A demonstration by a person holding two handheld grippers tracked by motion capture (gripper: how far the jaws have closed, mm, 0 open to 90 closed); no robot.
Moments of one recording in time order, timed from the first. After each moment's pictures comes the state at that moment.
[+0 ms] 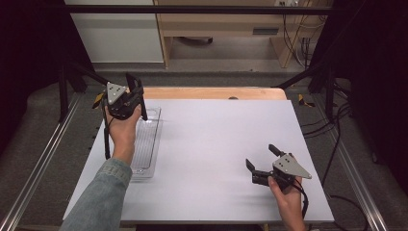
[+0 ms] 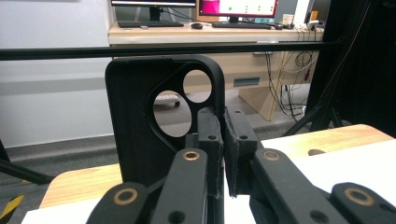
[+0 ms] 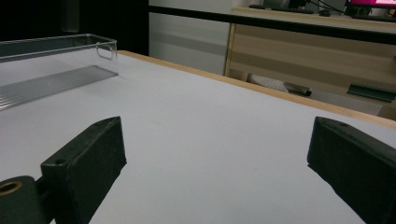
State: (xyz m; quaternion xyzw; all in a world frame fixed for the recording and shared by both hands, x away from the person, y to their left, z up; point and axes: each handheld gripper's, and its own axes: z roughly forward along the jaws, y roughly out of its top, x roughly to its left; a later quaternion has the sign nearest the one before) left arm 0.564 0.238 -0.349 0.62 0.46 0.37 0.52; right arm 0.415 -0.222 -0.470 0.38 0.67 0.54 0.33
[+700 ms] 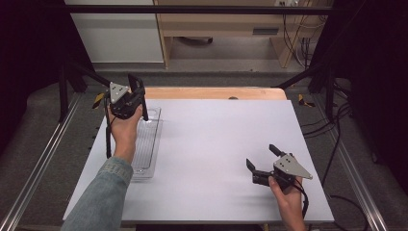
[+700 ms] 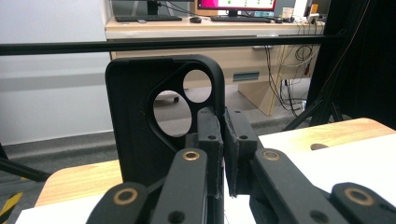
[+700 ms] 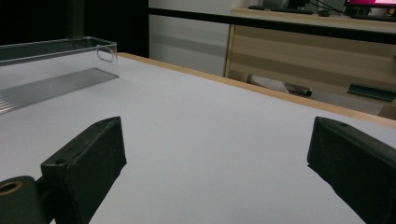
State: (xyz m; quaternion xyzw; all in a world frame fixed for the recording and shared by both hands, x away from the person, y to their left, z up) left arm 0.574 0.237 -0.358 0.63 0.46 0.36 0.51; right arm 0.415 -0.223 -0.469 0.38 0.67 0.54 0.33
